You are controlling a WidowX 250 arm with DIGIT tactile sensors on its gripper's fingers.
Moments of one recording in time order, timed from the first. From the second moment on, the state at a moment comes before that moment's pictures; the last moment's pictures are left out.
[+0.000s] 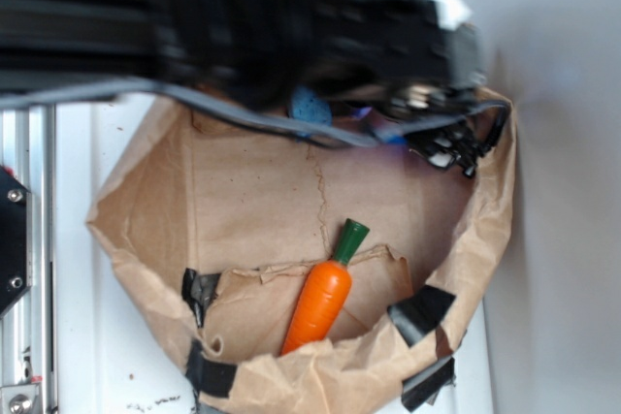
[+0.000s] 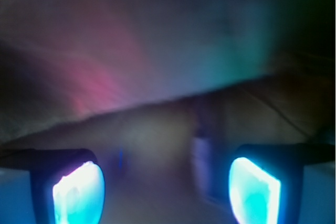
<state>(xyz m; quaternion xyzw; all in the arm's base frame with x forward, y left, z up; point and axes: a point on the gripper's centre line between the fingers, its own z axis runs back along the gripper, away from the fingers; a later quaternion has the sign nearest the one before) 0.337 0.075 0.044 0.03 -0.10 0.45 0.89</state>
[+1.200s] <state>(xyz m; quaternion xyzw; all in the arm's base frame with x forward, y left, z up) 0.269 0.078 0.119 -0.08 -0.08 0.39 0.91</state>
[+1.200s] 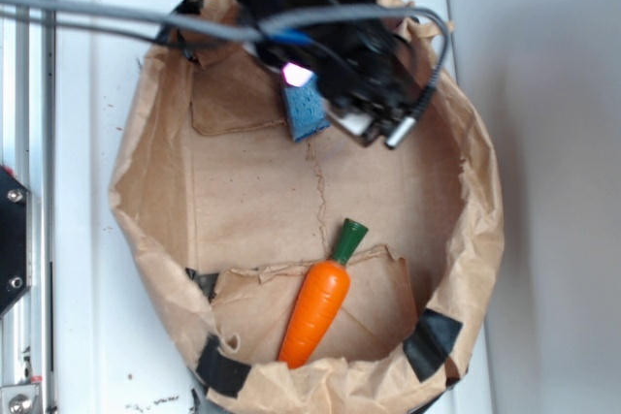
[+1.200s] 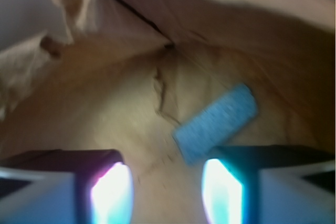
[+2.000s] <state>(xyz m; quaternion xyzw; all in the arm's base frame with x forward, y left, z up) 0.251 0.098 0.109 -0.02 -0.10 0.51 0.85</state>
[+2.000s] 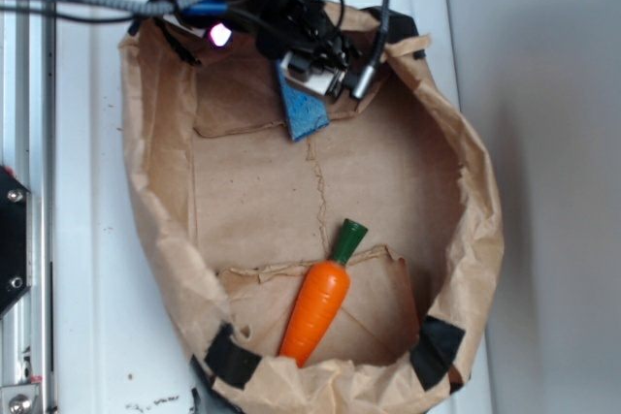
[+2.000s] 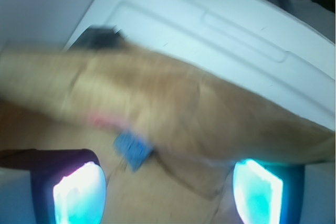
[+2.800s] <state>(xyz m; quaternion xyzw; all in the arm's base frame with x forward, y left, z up) 0.267 0.054 0.094 0.01 -0.11 0.60 0.79</state>
